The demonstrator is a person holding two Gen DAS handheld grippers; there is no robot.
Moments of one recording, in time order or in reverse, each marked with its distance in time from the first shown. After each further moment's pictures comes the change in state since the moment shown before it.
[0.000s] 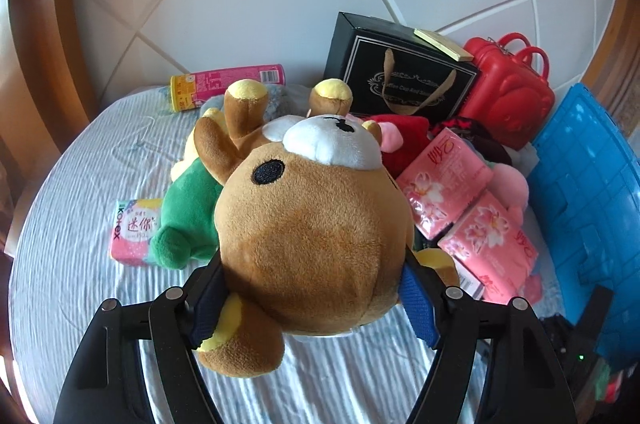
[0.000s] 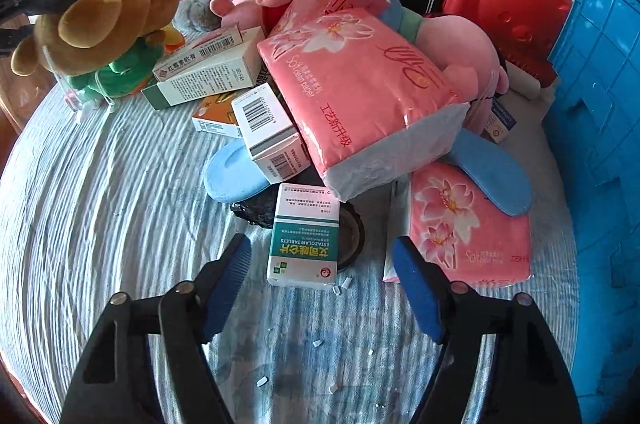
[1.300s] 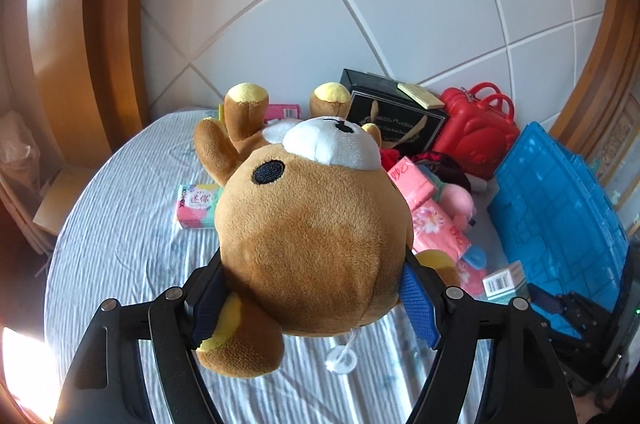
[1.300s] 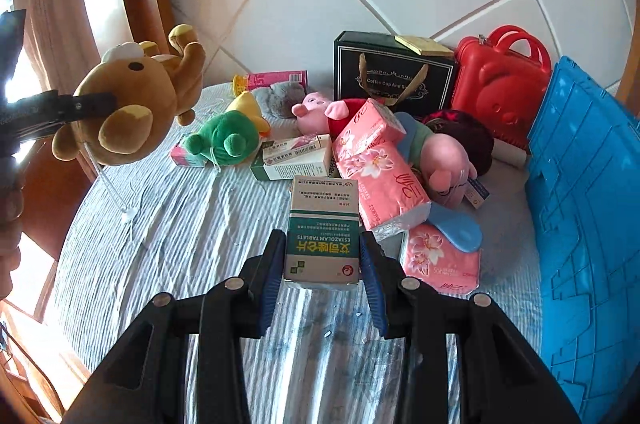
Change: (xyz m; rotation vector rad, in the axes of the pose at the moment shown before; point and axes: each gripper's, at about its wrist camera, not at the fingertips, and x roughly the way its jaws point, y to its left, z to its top) left arm -0.175 -0.008 -0.046 -0.086 -0.131 0.019; right arm -0.207 0.012 0.004 -0.039 -0.244 0.148
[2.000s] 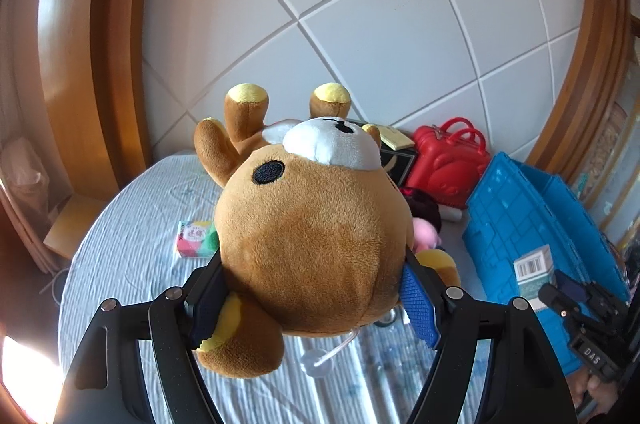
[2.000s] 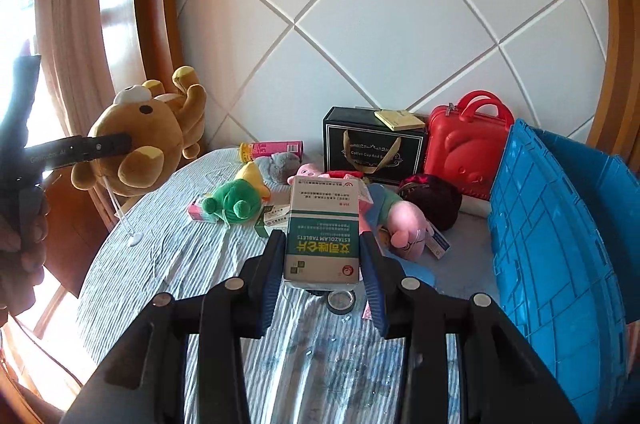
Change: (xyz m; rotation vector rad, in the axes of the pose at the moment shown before) left arm -0.077 -0.060 0.017 0.027 -0.119 -0.001; right arm -0.110 -0.039 0.021 0.011 -0.199 0.006
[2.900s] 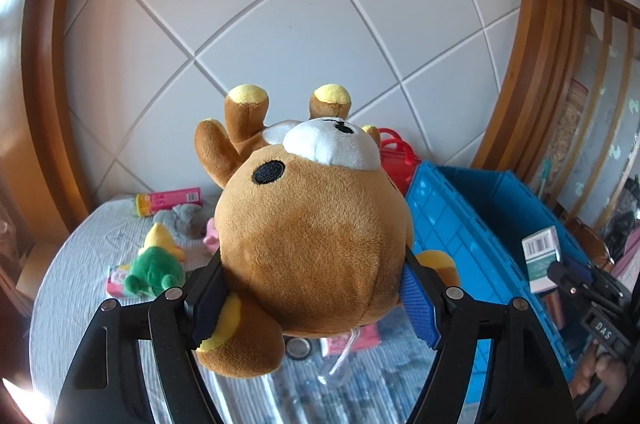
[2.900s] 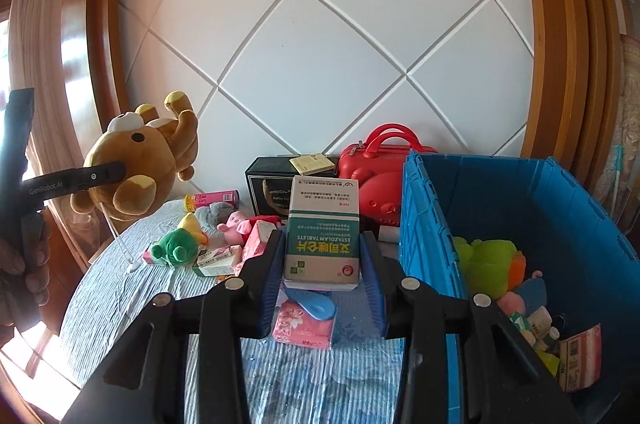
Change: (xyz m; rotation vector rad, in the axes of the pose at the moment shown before) left arm 0.002 -0.173 0.031 0.124 -0.064 -0.114; right arm -0.087 -0.149 0.016 0.112 -0.132 -0.118
